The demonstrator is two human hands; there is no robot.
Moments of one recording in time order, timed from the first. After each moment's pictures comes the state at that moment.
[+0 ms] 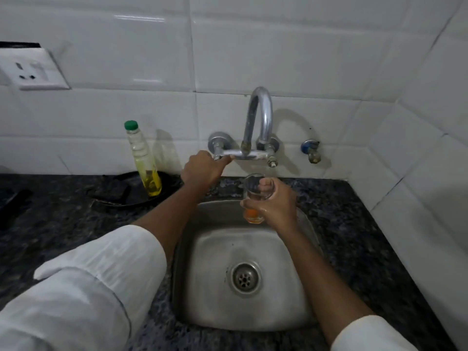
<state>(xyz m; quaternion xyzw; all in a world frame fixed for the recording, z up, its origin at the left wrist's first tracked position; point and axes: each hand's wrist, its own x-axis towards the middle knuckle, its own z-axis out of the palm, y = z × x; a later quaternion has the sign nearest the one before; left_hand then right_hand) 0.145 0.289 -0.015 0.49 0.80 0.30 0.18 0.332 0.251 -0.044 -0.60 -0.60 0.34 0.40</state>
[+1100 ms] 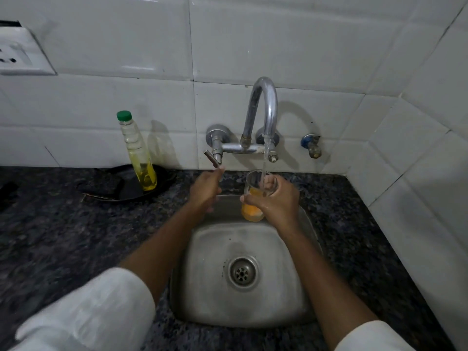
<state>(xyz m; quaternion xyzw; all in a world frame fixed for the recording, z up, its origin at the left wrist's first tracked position) 0.160 0.255 -0.056 0.33 0.69 0.44 0.47 0.330 0.248 -0.043 -0.60 -0.60 0.30 0.42</state>
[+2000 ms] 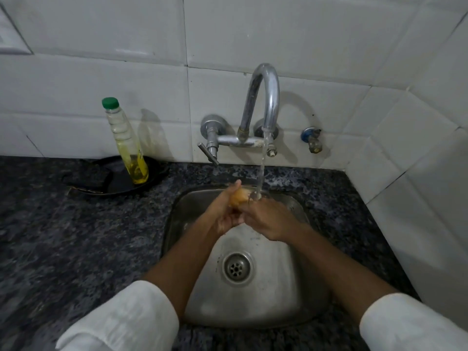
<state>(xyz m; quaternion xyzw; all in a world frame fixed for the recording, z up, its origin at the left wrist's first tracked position) 0.202 0.257 -0.115 0.17 0.42 0.50 0.74 0.345 0.260 -0.065 -0.41 -0.91 0.12 0.00</state>
